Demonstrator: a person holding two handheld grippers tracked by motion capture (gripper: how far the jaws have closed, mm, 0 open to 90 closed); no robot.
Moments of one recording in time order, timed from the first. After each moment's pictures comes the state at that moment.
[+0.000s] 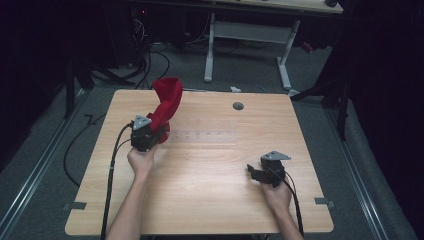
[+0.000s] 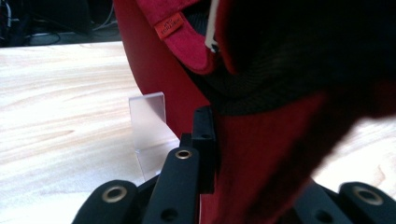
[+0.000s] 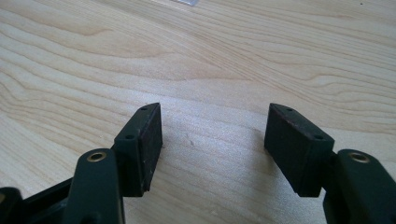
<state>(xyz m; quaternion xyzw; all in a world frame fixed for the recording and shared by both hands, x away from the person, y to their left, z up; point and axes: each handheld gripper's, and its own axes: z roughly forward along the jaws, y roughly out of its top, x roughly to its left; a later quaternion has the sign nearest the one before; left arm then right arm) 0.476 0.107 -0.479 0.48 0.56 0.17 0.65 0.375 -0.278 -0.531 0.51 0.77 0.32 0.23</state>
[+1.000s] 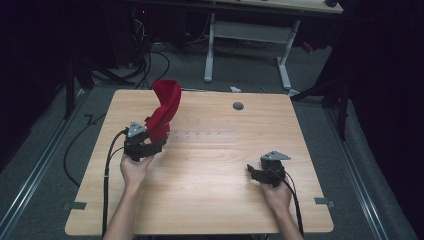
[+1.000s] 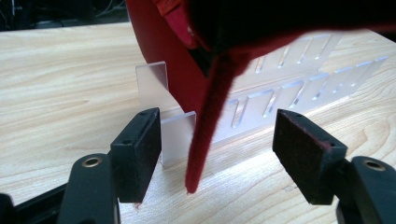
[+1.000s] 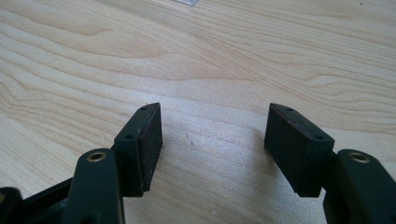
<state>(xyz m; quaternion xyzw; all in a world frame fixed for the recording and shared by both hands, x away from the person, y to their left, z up) 0.443 0.119 -0.471 0.50 0.57 0.18 0.63 0.375 -0.278 -0.531 0.51 0.77 0.32 0.23</state>
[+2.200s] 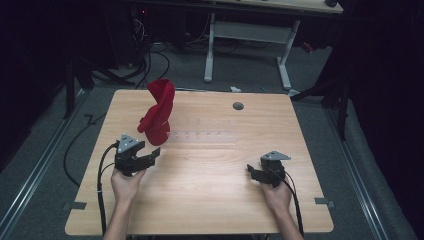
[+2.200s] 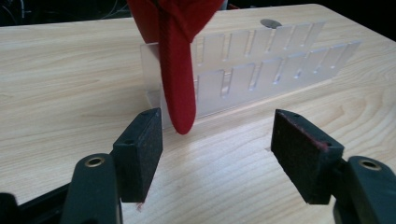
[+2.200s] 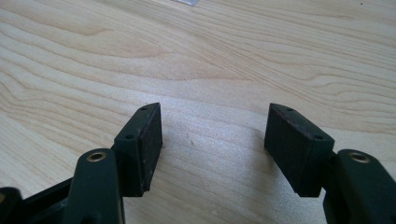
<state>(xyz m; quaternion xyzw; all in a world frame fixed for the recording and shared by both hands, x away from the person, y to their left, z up) 0.396 0.134 -0.469 0.50 0.56 0.18 0.63 0.374 -0.278 -0.531 0.51 0.77 0.32 0.23</state>
